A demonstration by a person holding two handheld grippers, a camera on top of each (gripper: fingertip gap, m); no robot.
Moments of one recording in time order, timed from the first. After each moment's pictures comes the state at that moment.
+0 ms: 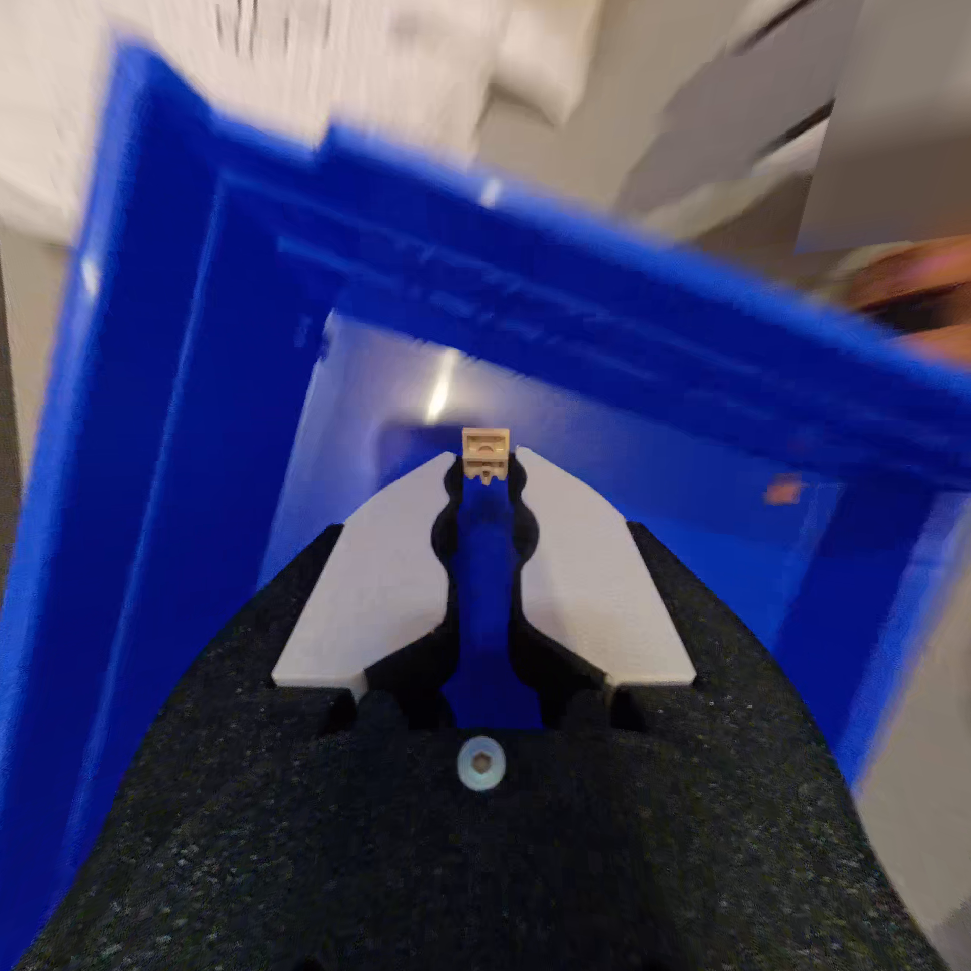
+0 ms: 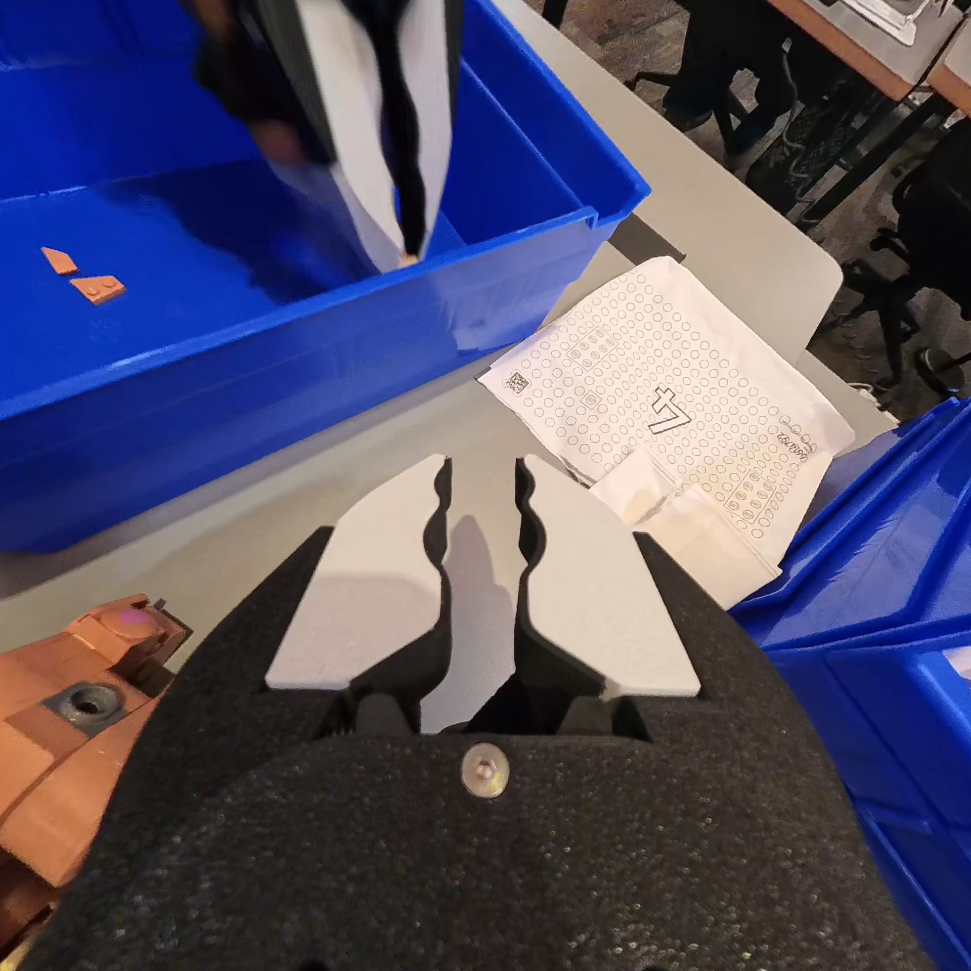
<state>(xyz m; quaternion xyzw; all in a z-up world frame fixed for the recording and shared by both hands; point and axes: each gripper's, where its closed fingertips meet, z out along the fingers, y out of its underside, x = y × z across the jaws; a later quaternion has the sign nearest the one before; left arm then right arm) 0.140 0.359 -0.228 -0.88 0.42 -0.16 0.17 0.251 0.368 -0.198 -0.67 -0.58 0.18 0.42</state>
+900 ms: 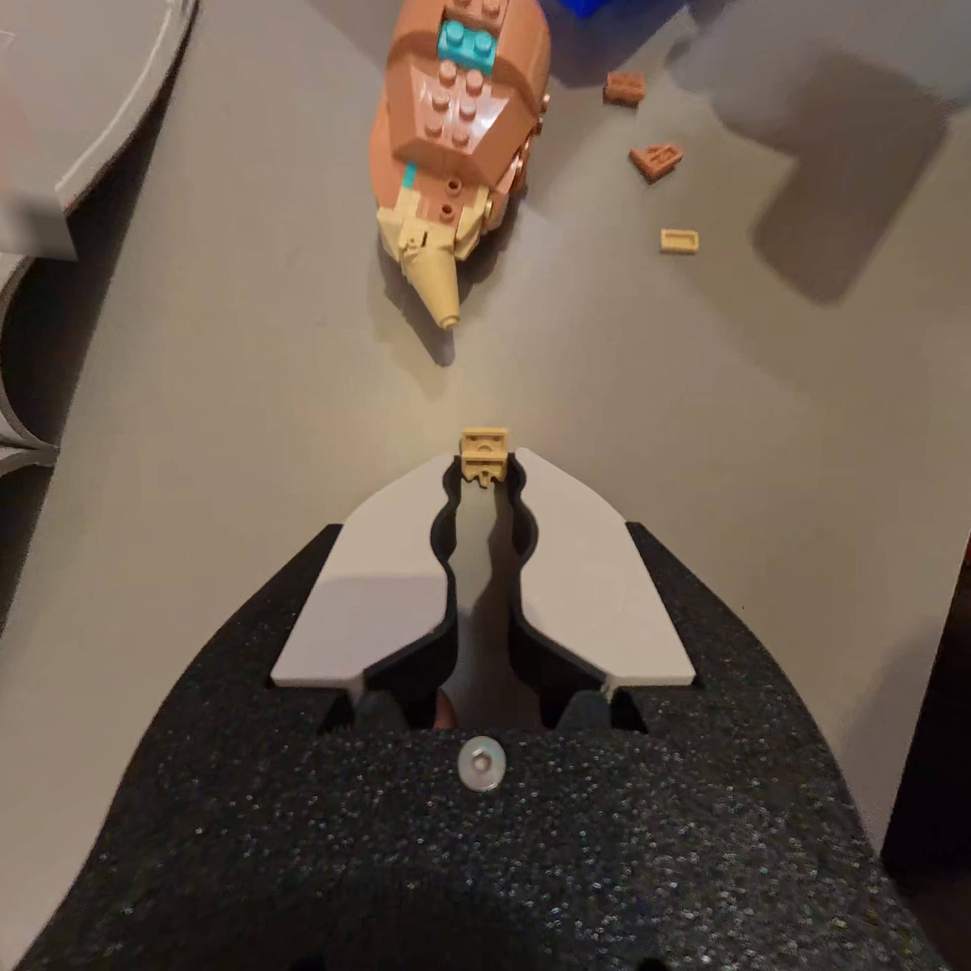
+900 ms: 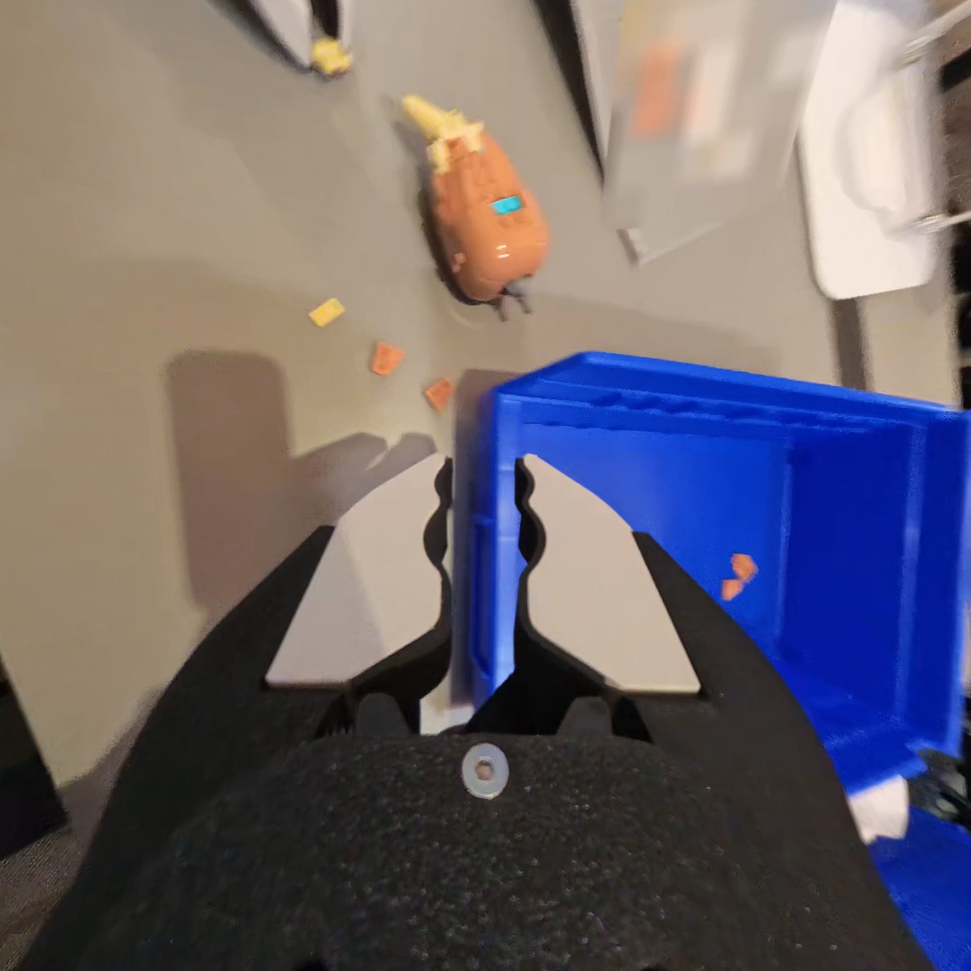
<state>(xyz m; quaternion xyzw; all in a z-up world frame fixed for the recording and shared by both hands) -0.056 -0.008 -0.269 -0.92 0.21 -0.14 0.31 0.102 0.107 -0.182 -0.49 -0.81 0.11 0.28</state>
